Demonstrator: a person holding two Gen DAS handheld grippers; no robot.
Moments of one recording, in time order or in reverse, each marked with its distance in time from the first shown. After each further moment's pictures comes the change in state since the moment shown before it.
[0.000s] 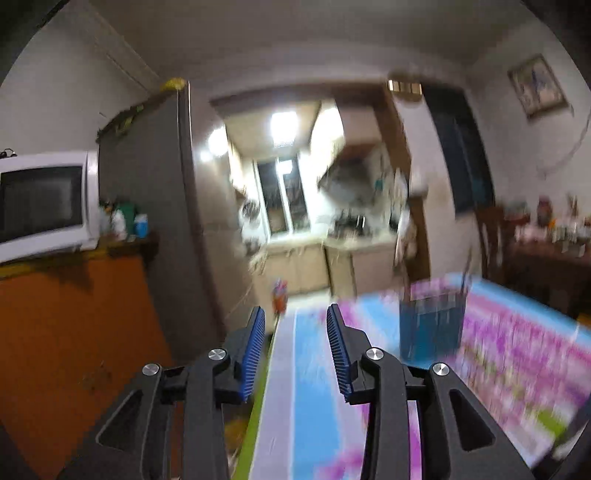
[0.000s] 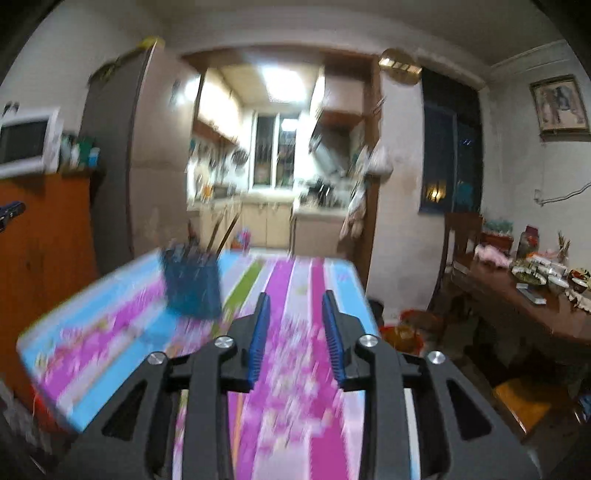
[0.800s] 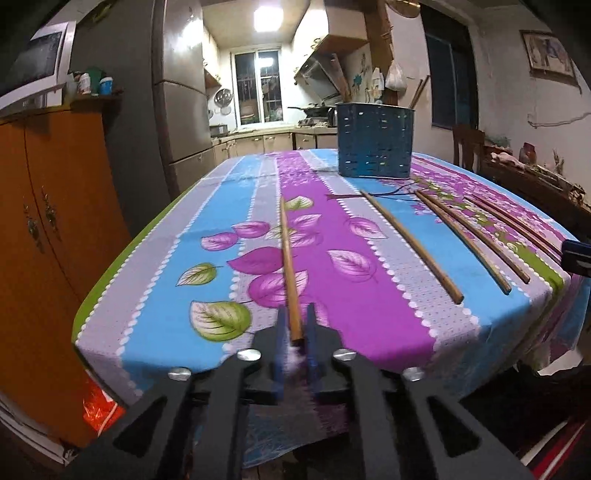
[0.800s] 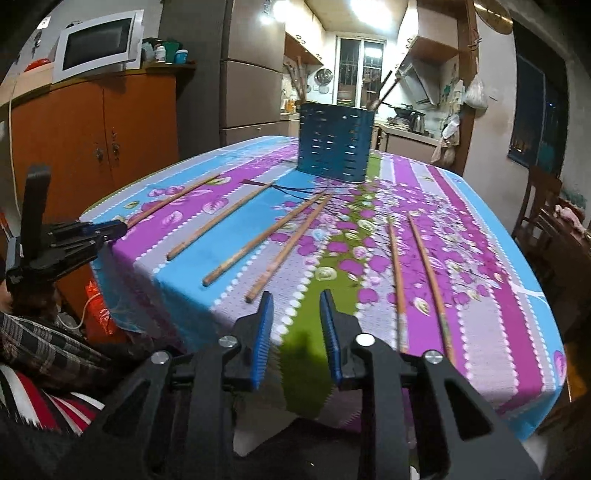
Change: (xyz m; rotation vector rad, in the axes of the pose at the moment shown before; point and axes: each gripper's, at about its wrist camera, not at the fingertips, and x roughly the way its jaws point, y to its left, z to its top) left arm -0.001 -0.094 -0.186 -0.082 0.375 -0.138; right arm 0.004 0.152 -0.120 -0.121 0.271 0.282
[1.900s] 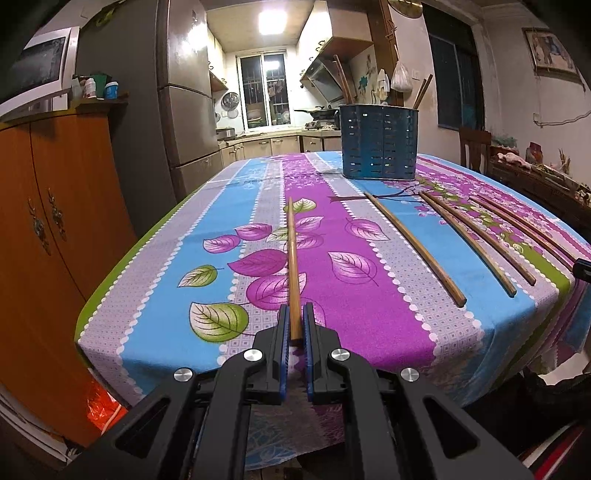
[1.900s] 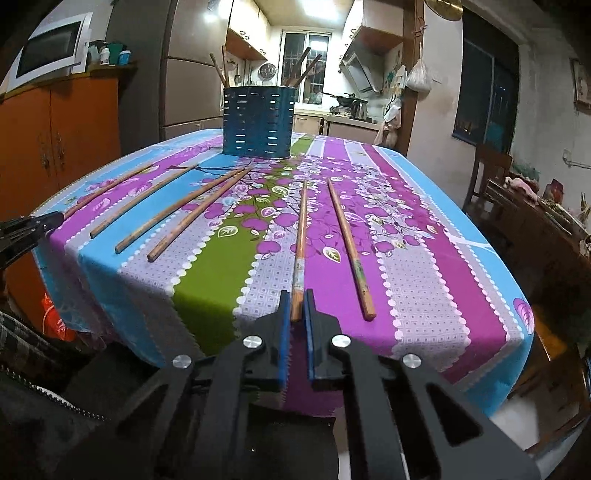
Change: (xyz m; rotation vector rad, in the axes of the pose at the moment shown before) left arm -0.001 -0.003 0.000 -0.008 -0.002 0.027; right arm -0.004 -0.044 -0.037 0.102 0.018 -0.215
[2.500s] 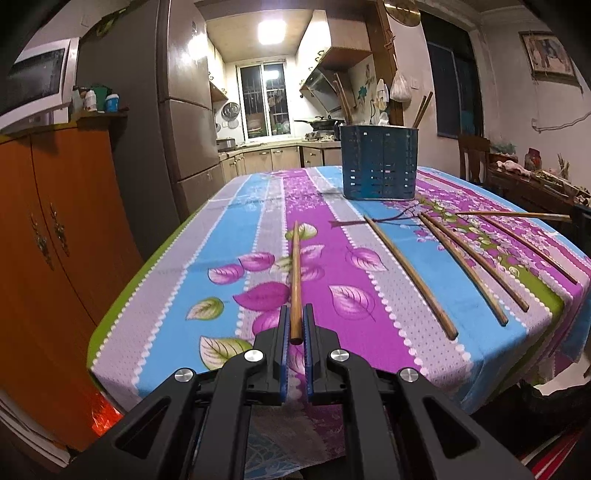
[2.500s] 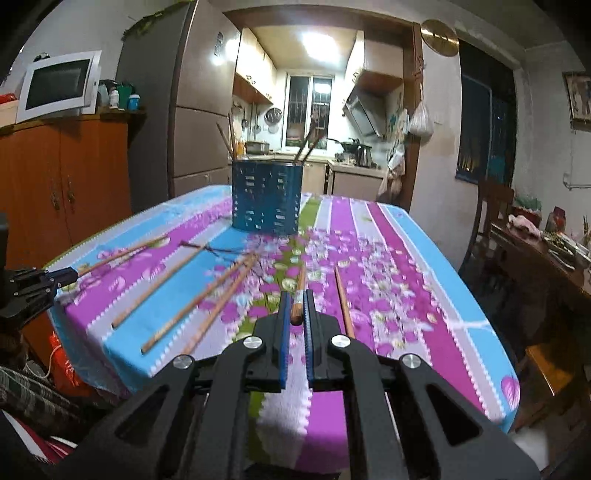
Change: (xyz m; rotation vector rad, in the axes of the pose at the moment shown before) left arm -0.011 0.001 0.023 0.007 -0.043 0.006; right arm -0.024 0.002 0.067 -0.002 -0.194 0.031
